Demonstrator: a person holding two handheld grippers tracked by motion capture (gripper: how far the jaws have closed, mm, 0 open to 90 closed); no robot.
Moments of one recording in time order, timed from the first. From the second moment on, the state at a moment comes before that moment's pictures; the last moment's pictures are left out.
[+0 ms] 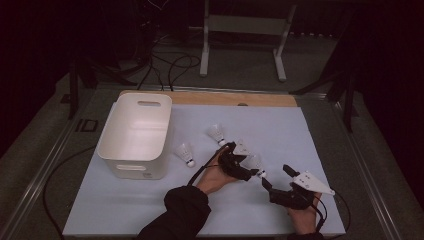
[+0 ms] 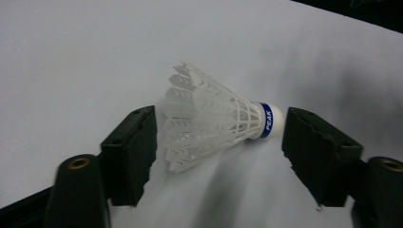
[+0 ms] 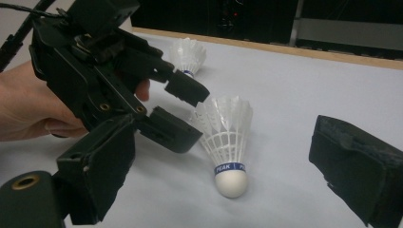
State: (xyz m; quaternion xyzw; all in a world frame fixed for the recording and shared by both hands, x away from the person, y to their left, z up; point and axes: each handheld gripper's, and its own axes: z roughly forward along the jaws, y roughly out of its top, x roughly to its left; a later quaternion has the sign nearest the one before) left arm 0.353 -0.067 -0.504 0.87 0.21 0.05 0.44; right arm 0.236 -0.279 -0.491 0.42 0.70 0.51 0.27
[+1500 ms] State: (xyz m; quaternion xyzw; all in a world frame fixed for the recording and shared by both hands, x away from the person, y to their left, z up) left arm 0.345 -0.070 -0.499 0.89 0.16 0.03 0.43; right arm 0.237 -0.280 -0.491 0.42 0.70 0.51 0.27
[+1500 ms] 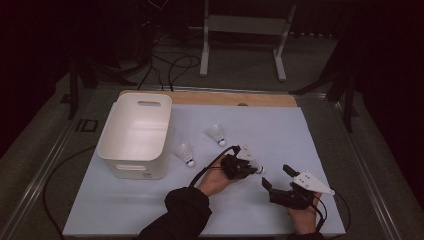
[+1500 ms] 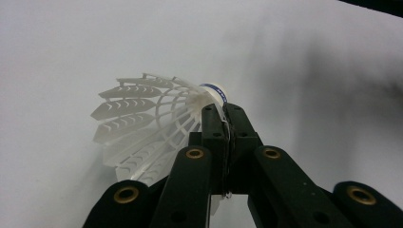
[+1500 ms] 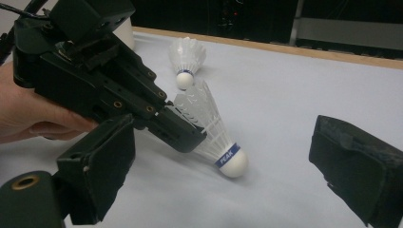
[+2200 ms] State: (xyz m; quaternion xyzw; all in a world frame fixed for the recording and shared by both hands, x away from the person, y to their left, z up) left arm 0.344 -0.061 -0.488 0.88 0.16 0.04 0.43; right arm 0.236 -0.280 -0.491 0.42 0.70 0.51 0.27
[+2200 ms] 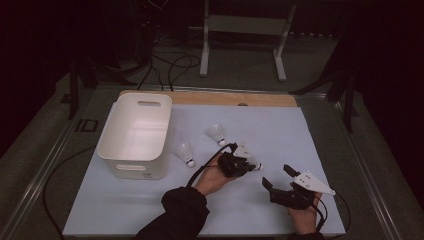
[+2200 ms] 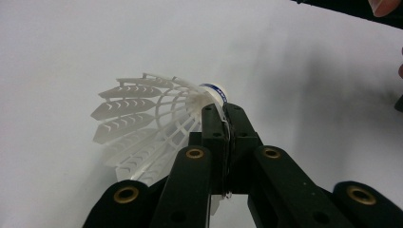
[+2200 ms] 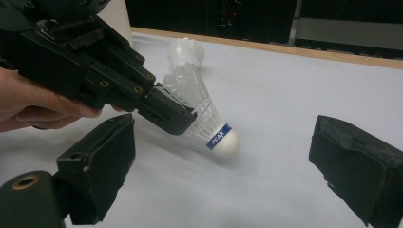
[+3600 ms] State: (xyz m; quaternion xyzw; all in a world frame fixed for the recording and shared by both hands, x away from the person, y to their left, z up) left arm 0.342 -0.047 -0.469 0.87 0.18 0.04 0.45; right arm 0.237 -0.280 -0.491 0.42 0.70 0.51 0.27
